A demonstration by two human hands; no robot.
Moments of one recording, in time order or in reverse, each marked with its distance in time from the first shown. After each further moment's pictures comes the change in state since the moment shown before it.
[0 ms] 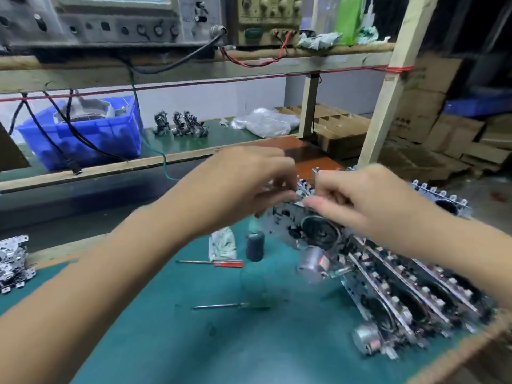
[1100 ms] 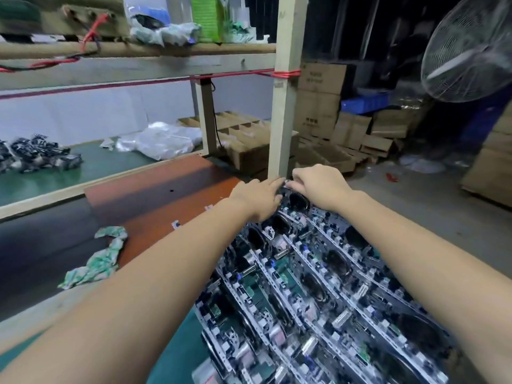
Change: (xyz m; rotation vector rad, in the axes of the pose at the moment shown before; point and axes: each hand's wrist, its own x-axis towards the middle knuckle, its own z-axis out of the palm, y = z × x) left_hand 0.241 -0.048 0.263 0.066 -0.549 -0.176; right_hand 0.015 0.311 0.018 -0.539 -0.101 0.565
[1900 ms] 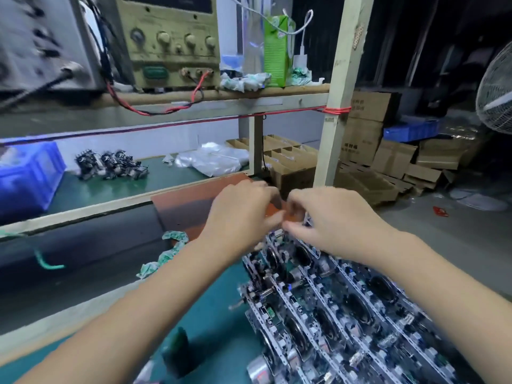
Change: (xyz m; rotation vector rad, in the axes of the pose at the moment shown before) left_hand -0.153 -0.030 -0.068 -0.082 0.534 -0.139; right_hand -0.058 -0.122 -0.102 0.101 0.115 -0.270
